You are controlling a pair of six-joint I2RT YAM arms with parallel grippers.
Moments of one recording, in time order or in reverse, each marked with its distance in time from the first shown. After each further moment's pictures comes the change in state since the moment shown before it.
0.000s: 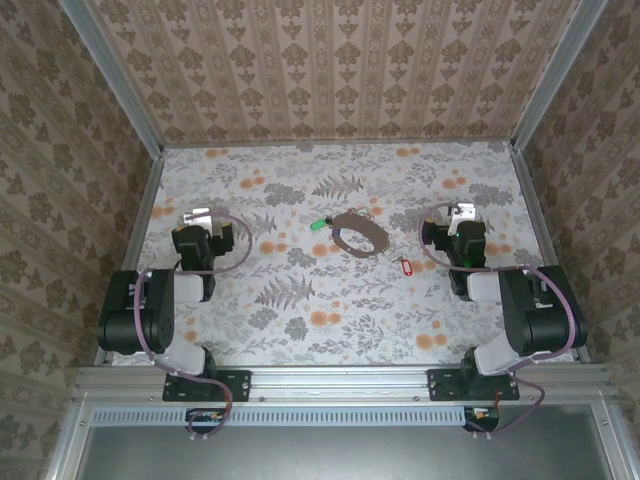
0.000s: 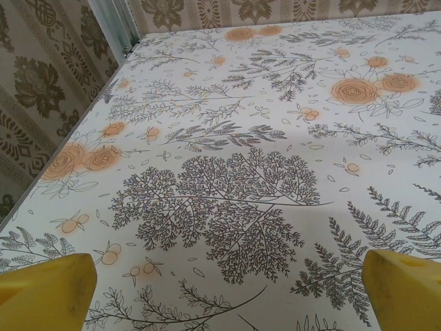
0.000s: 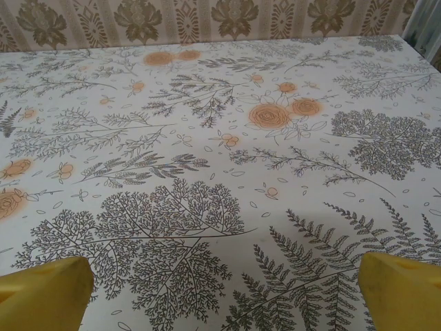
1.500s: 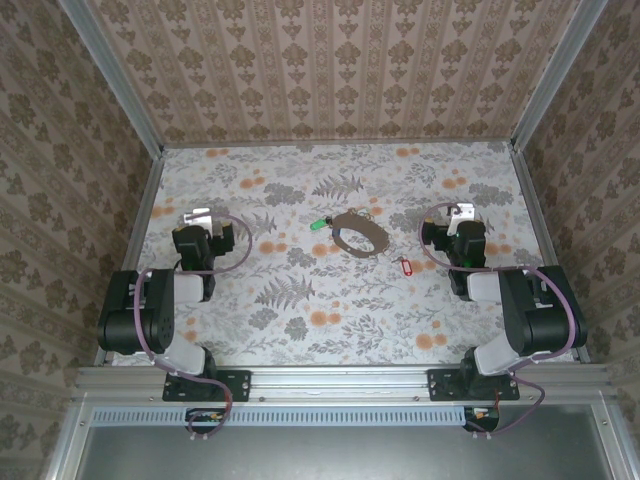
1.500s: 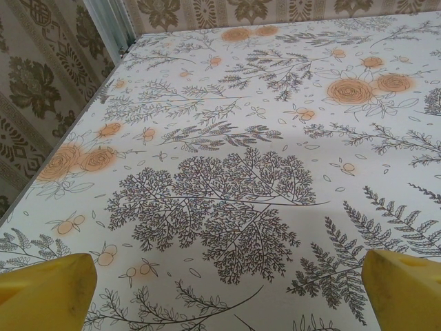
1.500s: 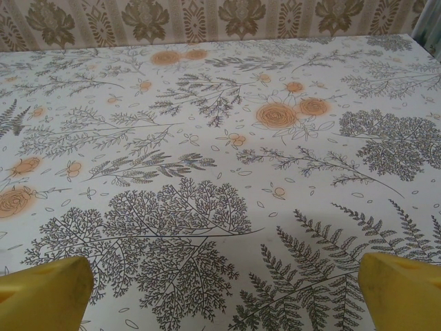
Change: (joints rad) left arm 0.001 0.000 0.000 0.000 0.012 0.000; right arm 0.000 0.000 0.000 0.000 -0.019 0.000
